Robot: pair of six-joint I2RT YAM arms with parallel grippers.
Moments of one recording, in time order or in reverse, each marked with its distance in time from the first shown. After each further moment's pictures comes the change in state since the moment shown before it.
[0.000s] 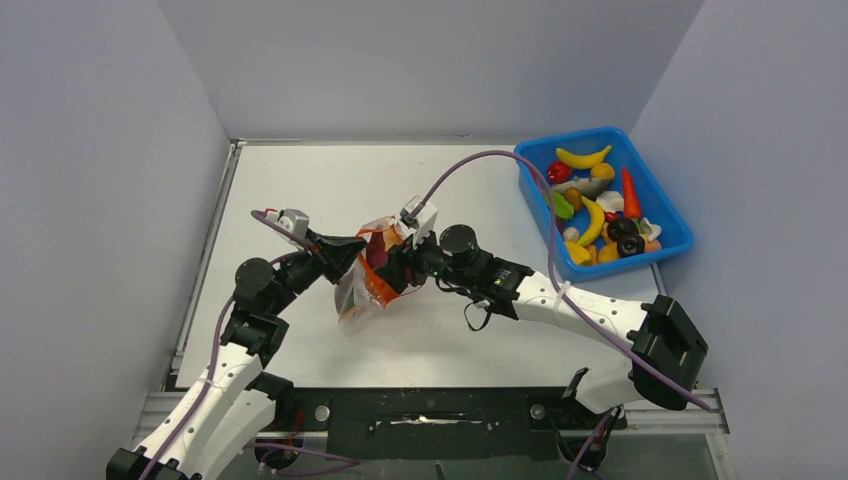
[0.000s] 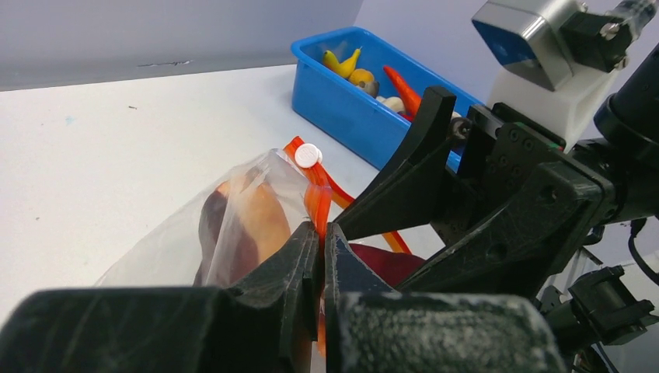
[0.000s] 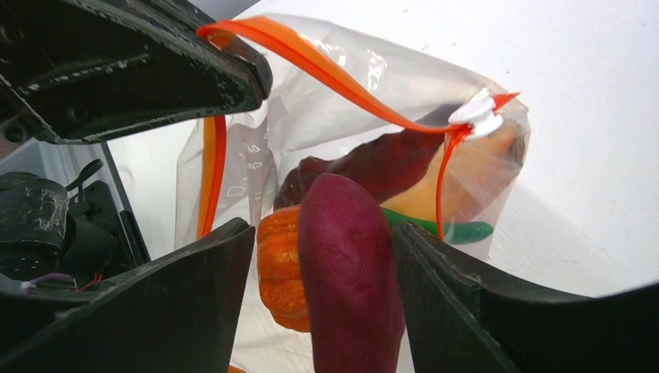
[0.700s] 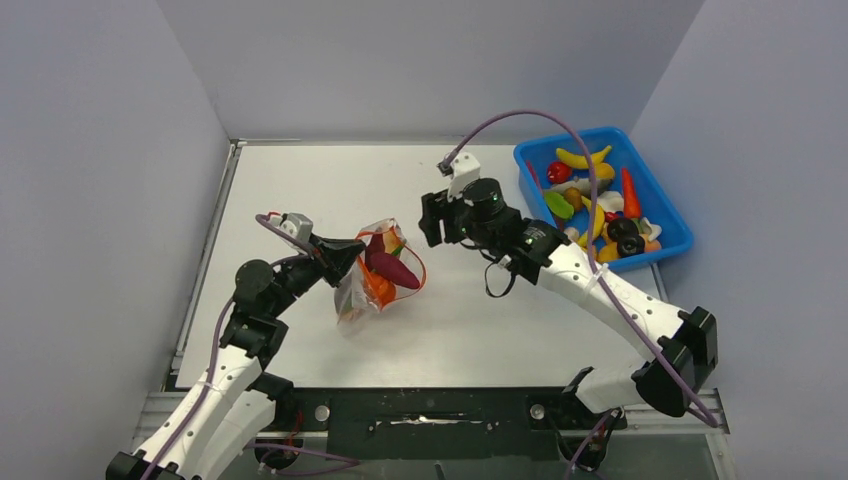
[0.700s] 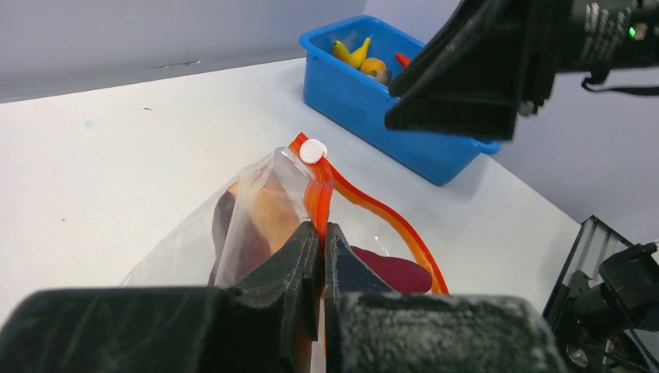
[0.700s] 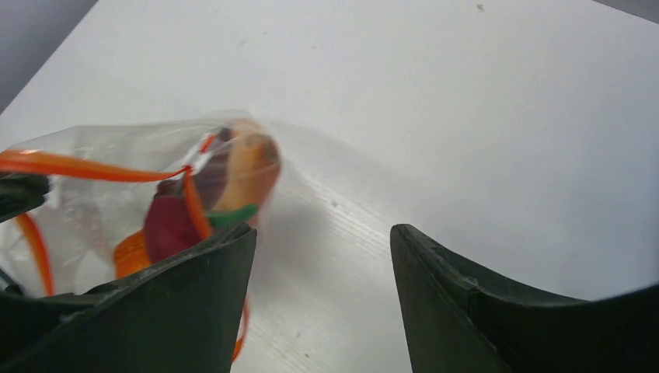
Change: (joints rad) left arm 0.000 -0.008 -0.009 -0.019 0.003 0.063; right arm -0.130 -0.040 0.288 -0.496 0.221 0.006
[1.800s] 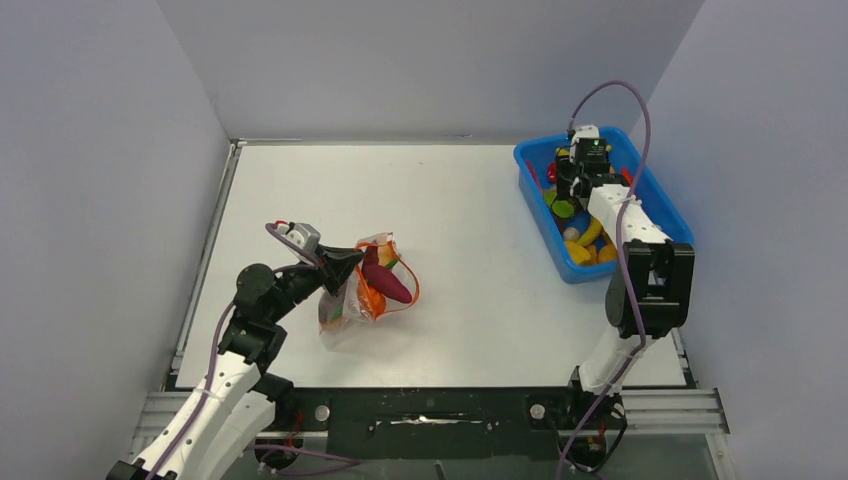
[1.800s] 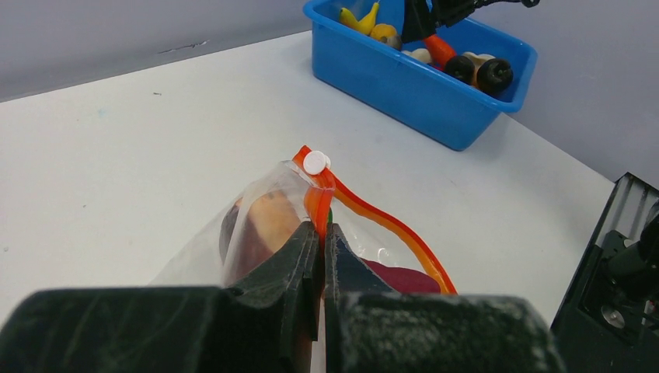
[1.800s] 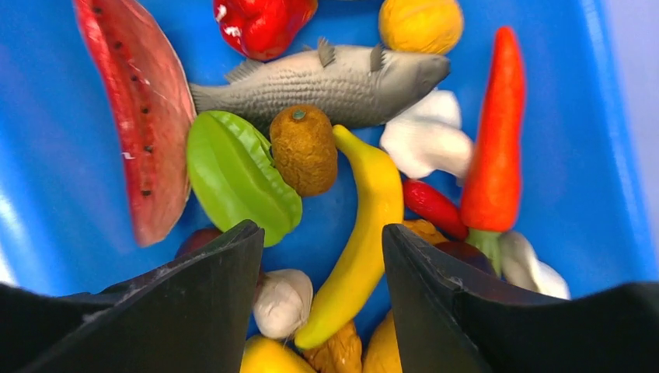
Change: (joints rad) left arm 0.000 -0.058 -0.027 -0.093 0.028 0.134; right arm -0.814 0.377 0.138 -0.023 0.149 -0.383
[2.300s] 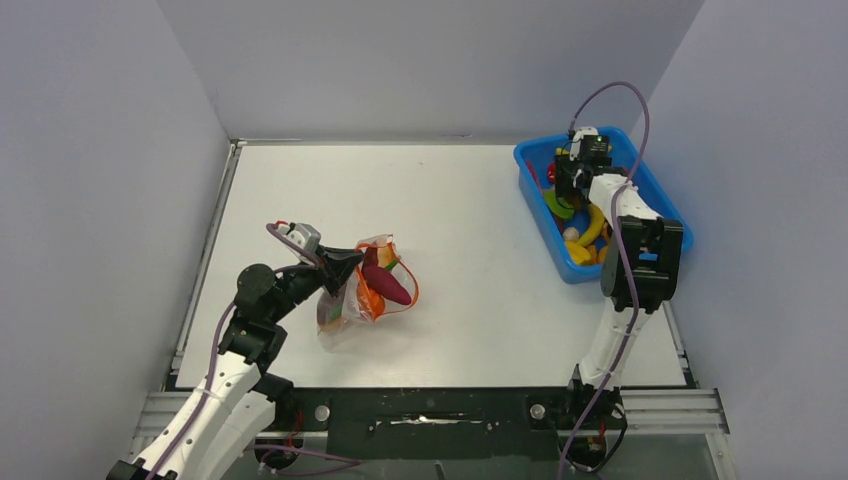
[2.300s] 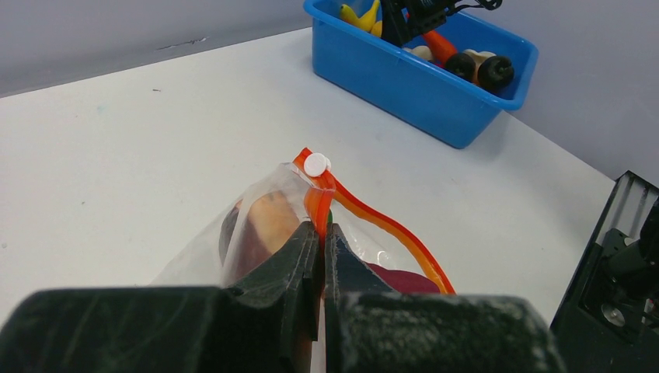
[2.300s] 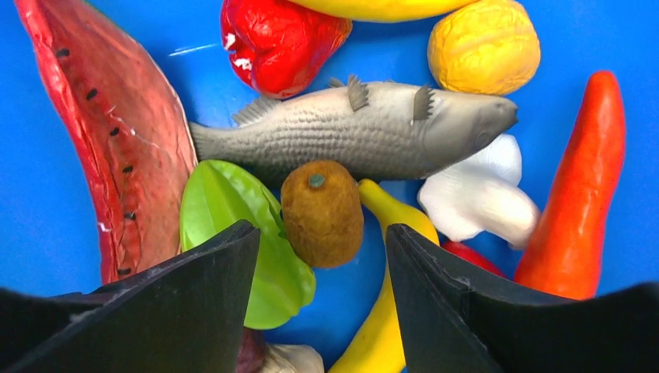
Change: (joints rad) left arm 0.000 0.000 -0.003 -0.003 0.000 0.001; right arm -0.089 0.234 0.138 0.011 -0.174 -0.003
